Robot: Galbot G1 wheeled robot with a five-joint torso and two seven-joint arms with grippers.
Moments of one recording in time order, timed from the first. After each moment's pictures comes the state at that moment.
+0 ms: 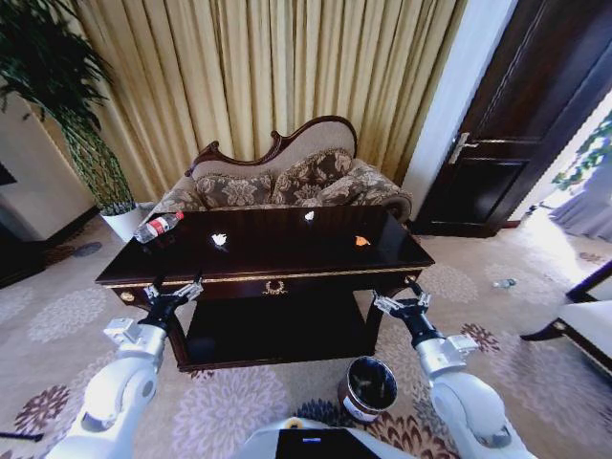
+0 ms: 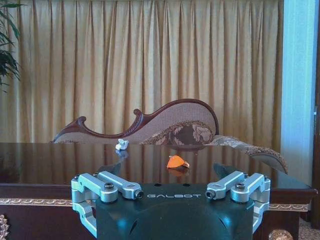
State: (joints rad) left arm 1.58 -1.13 -0.76 -2.23 -0.57 0.19 -0.09; right arm -1.69 1.22 0.69 2.26 0.38 -0.07 -0.01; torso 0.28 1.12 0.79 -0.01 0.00
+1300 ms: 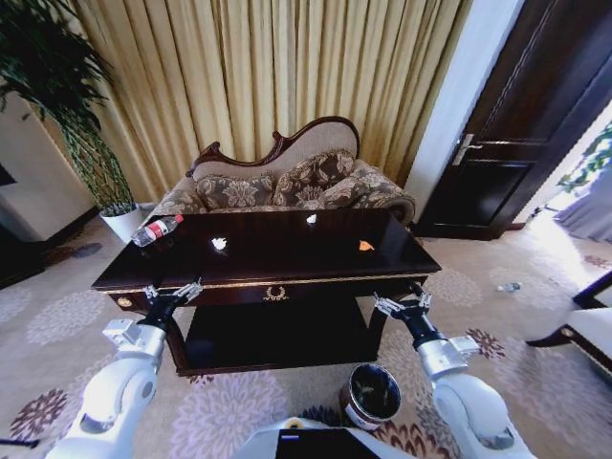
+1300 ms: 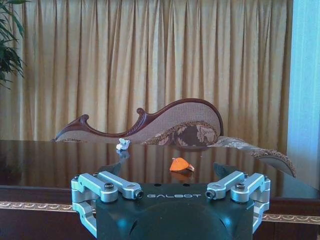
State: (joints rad) left arm 1.59 -1.13 -0.77 -2.24 -0.56 0.18 -0.09; right arm -1.70 1.23 0.70 2.25 0.36 -0.06 -0.03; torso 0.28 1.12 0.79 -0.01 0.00
